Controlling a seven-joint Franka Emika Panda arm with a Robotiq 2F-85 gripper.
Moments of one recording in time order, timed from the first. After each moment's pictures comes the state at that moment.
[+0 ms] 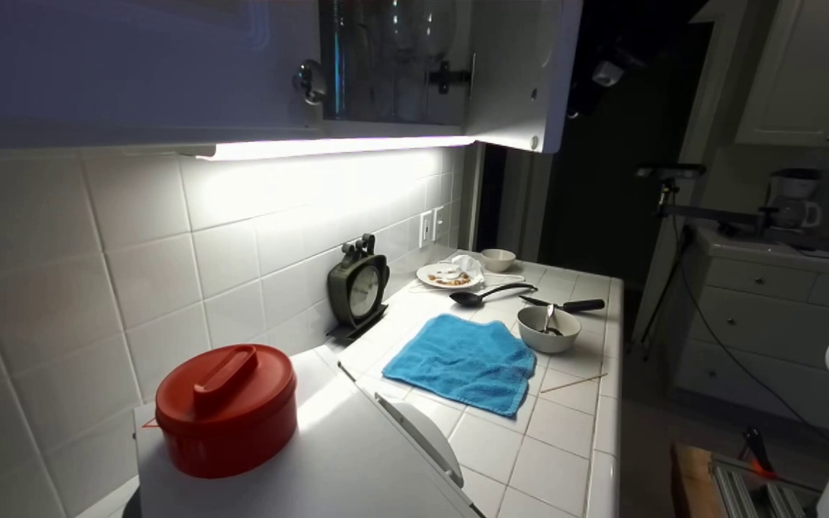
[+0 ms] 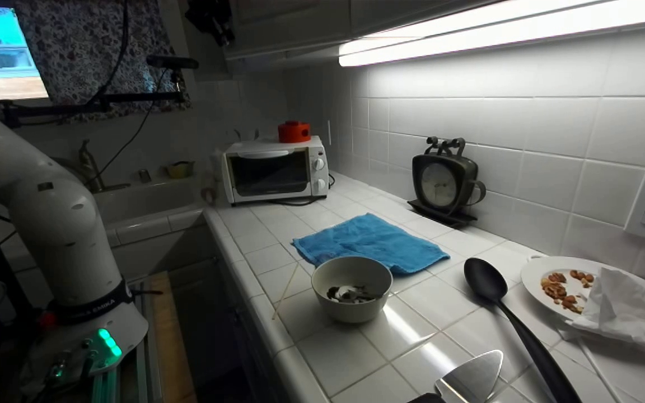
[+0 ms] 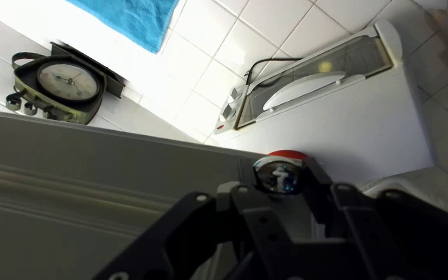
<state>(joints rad) 0.23 -0.52 0.18 -1.78 -0.11 1.67 -0.13</state>
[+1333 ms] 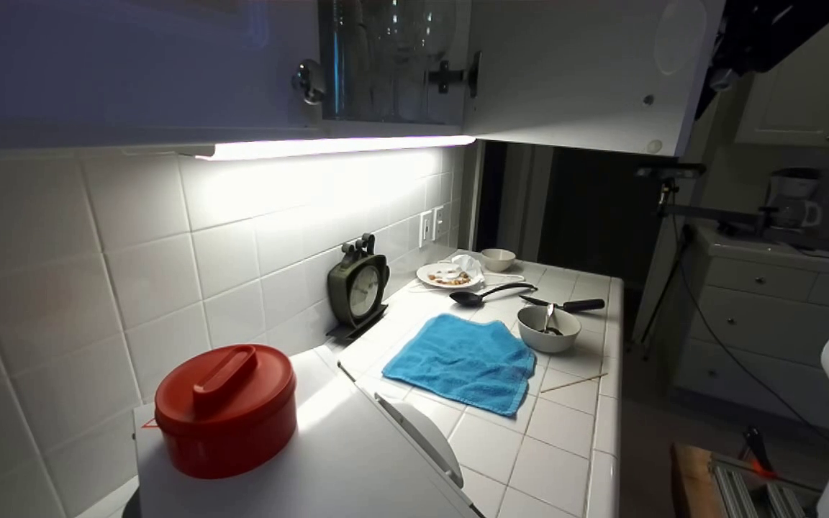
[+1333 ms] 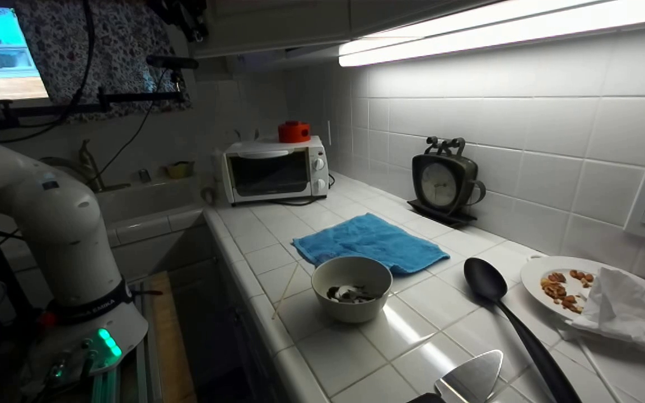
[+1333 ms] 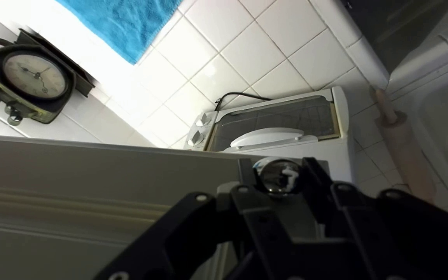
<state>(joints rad) 0.29 -0.78 0.00 -1.95 -0.02 1.58 -0.47</state>
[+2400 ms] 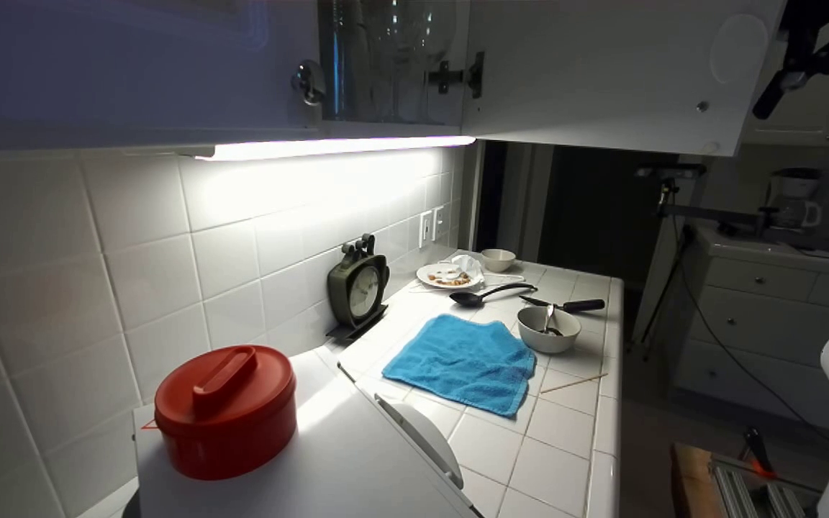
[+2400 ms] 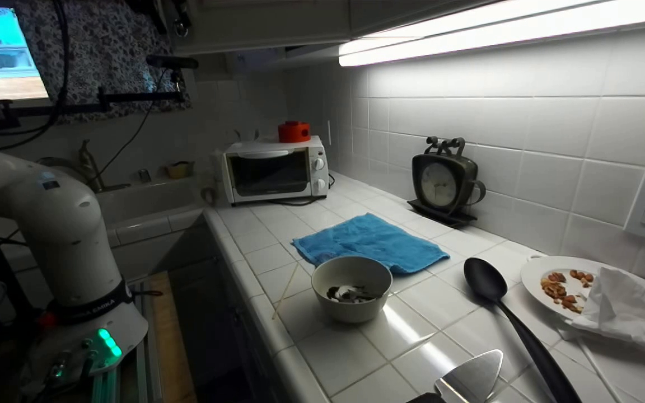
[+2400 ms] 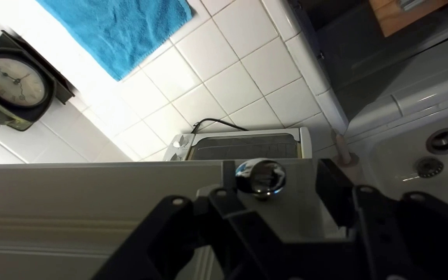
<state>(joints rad) 0.30 -0.90 -0.13 -1.96 -0.02 1.42 -0.71</state>
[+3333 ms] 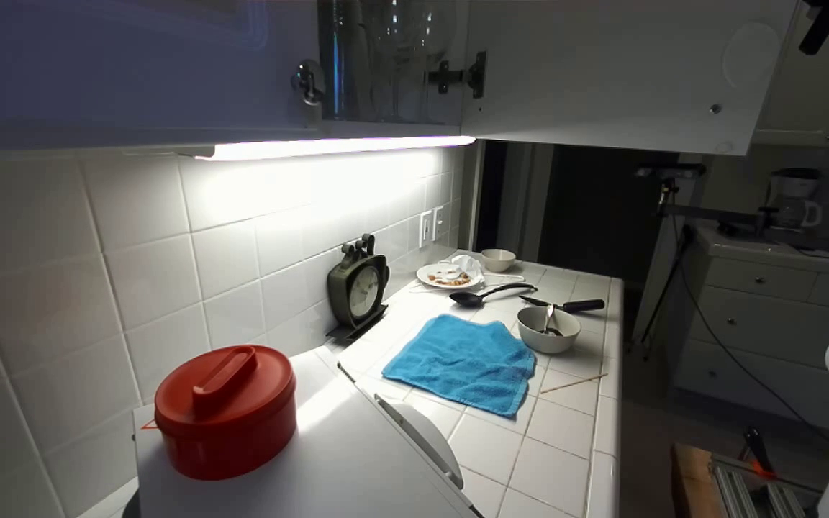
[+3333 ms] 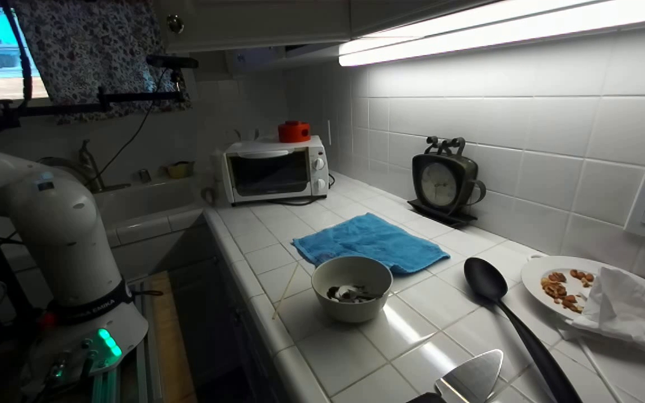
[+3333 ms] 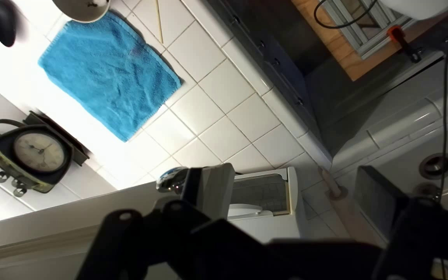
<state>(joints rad) 0.24 -0.91 -0.04 -1.76 -0.07 1.10 -0.60</state>
